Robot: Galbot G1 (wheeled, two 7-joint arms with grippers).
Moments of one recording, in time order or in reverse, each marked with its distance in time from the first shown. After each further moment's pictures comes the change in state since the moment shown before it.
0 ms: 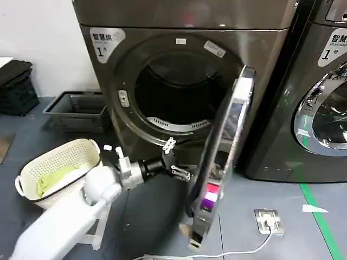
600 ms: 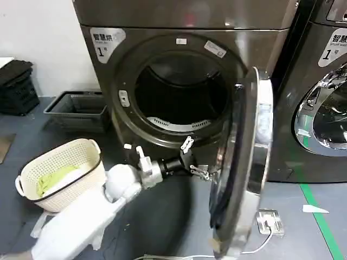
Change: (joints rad) left arm -0.107 -0.105 0.152 0.061 0.040 -0.015 -0.066; right arm -0.052 0.077 0.200 -0.165 -0.129 -0.362 0.622
